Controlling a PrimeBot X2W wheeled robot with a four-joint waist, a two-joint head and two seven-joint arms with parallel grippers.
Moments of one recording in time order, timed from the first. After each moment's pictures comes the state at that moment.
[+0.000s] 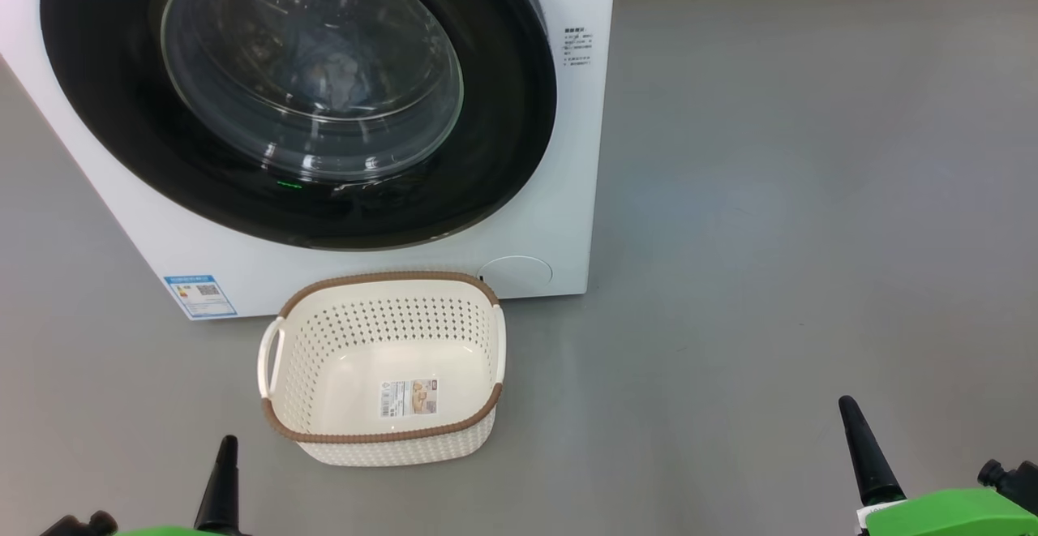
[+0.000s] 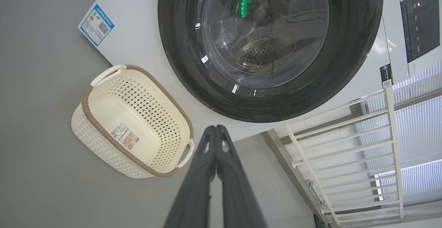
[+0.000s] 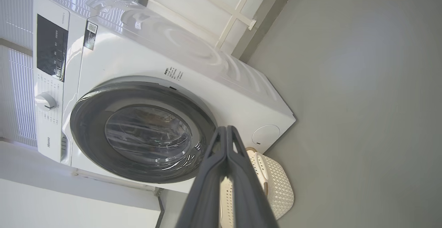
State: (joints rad) left arm -0.01 0.06 -0.03 0.23 -1.16 -0.05 0.01; right arm 0.01 -0.03 -0.12 0.19 1.11 0.13 0.04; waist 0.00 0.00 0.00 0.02
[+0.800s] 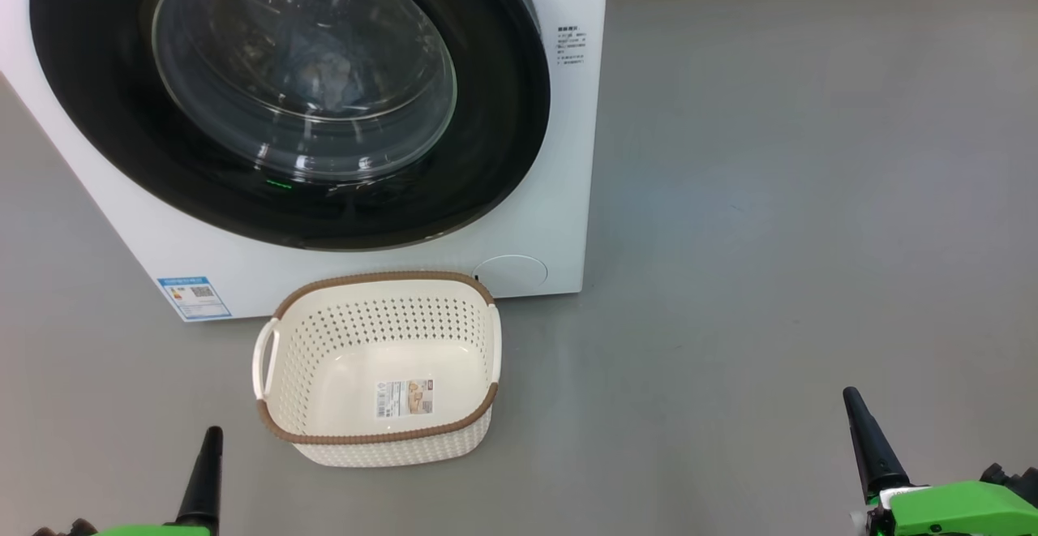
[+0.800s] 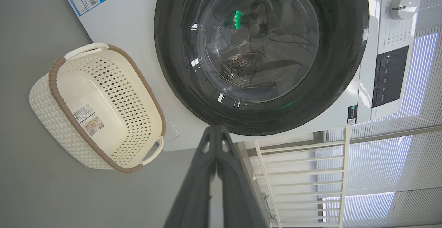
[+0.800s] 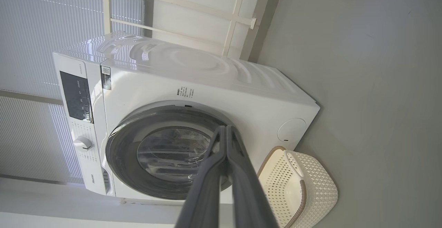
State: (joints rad) left arm -0.03 0.05 0.03 0.25 -1.40 -0.09 0.06; right arm -0.02 -0.04 -0.13 0.23 1.38 0.13 0.07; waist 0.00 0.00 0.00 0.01
